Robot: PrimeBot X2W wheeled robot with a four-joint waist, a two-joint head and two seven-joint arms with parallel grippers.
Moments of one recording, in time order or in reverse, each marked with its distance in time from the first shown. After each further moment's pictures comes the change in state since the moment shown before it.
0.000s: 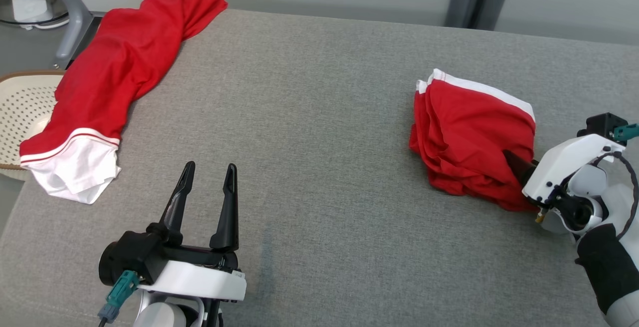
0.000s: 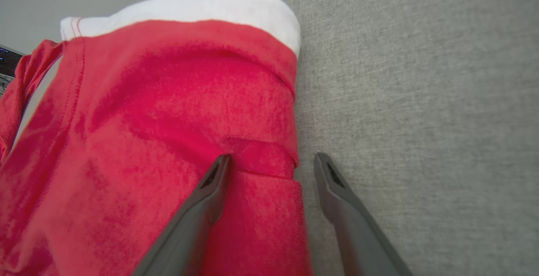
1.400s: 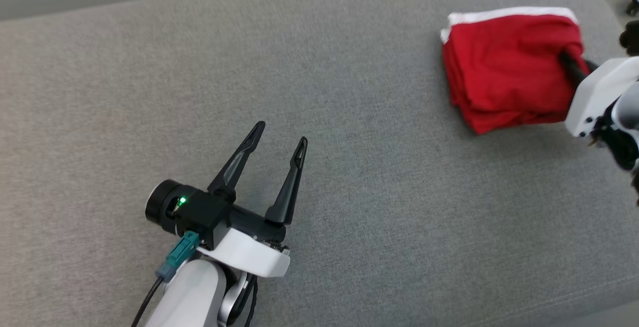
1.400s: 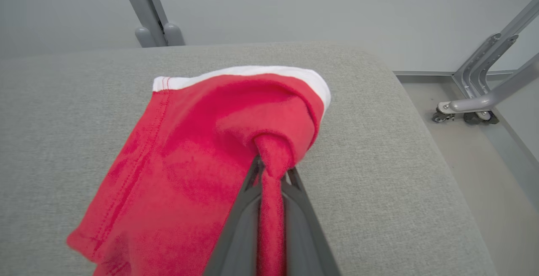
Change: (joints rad) left arm -0.165 -0.001 -0.153 0.051 0.106 -0.069 0.000; right arm -0.239 -0.211 0.477 -0.079 0.079 0.000 -0.253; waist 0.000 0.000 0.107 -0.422
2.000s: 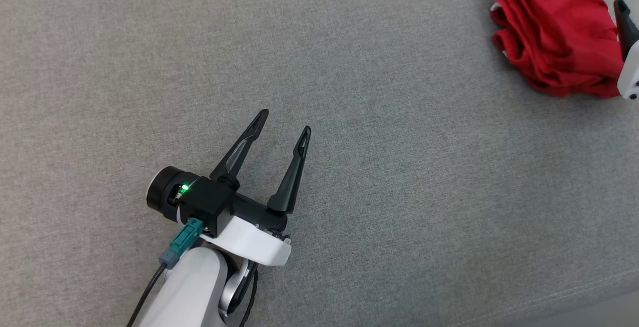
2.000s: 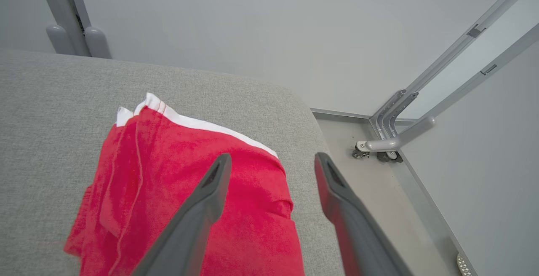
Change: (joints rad) left arm -0.066 0.000 -0.017 0.039 0.018 -0.016 0.000; right arm -0.216 -0.009 0.088 0.300 -0.167 0.000 -0.230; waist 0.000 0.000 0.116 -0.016
